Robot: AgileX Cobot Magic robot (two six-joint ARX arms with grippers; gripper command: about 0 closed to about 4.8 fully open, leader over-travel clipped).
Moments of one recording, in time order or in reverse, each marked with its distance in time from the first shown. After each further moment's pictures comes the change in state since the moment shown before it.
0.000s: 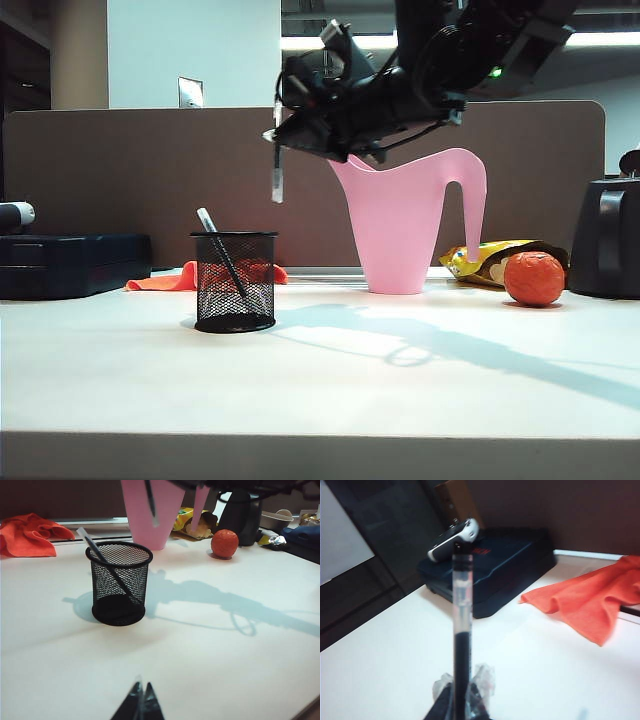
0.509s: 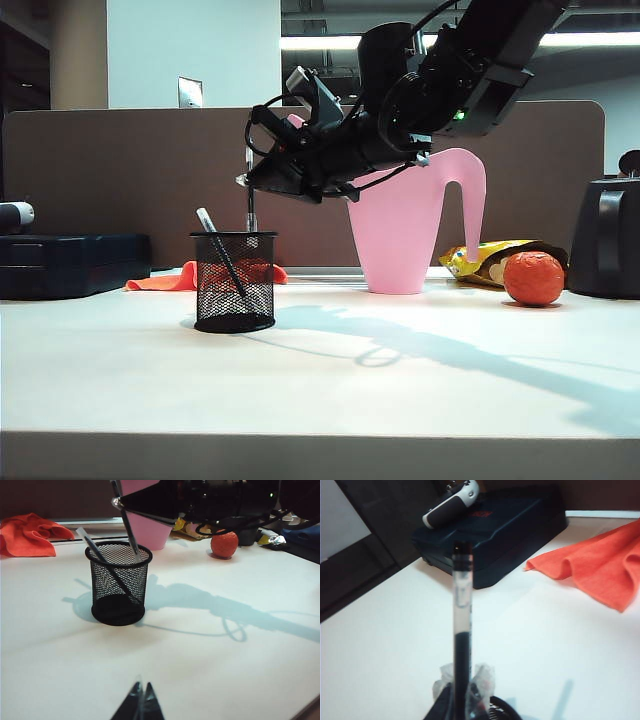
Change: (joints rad) left arm 0.000 0.000 0.000 0.000 0.000 0.000; right arm 0.052 0.110 0.037 -0.012 0.027 -0.023
